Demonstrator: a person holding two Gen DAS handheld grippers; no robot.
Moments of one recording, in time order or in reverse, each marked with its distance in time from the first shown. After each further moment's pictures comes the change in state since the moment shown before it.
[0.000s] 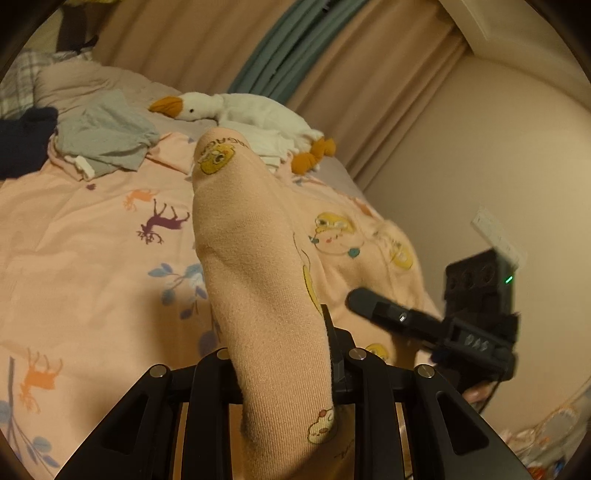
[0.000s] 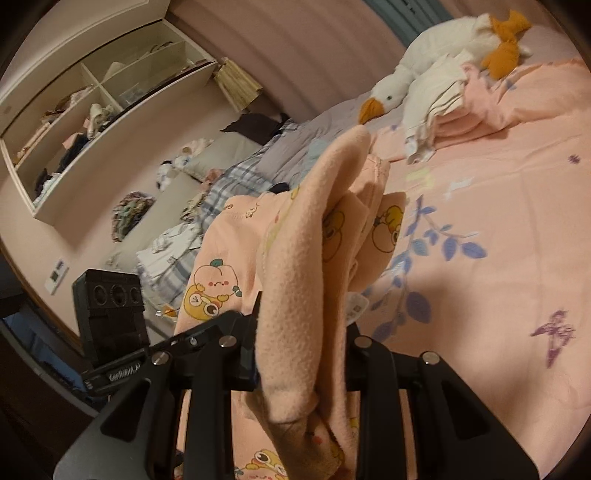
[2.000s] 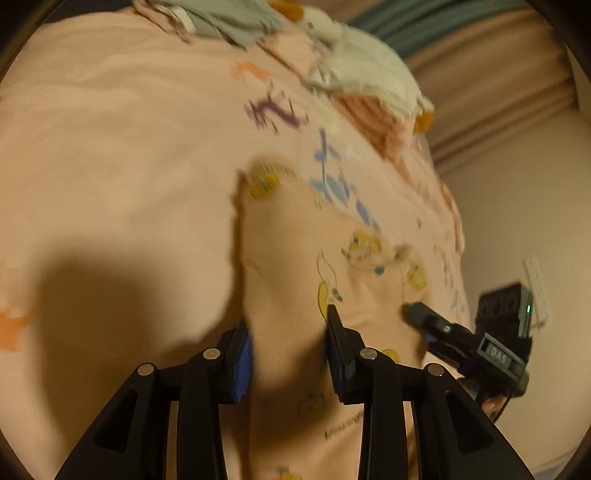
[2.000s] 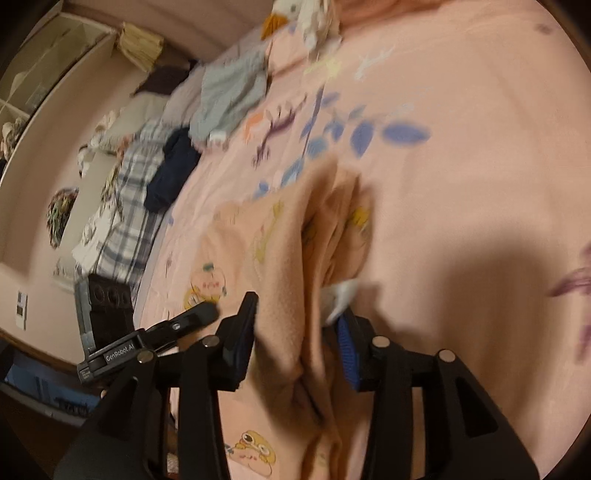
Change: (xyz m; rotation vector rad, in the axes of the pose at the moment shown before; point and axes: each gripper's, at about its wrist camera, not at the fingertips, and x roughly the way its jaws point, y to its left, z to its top) left arm 0.061 0.123 -0.041 -0.360 0.194 0.132; right arm 0.072 -0.106 -0.027 0.221 0.233 -0.223
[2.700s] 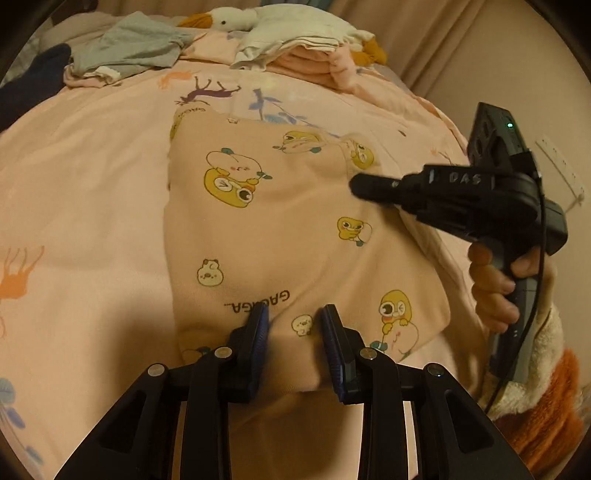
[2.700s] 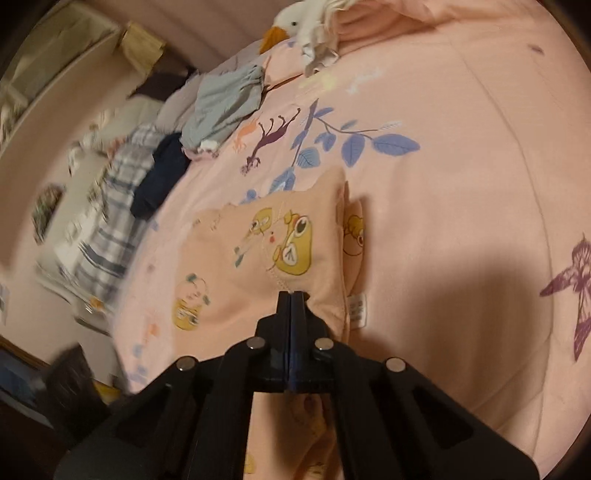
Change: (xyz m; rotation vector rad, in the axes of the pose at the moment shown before) left arm 0.016 -0.057 -0.081 0.393 0.067 0.188; right arm 0.014 -0.001 -0.004 -0.025 -0.055 -0.053
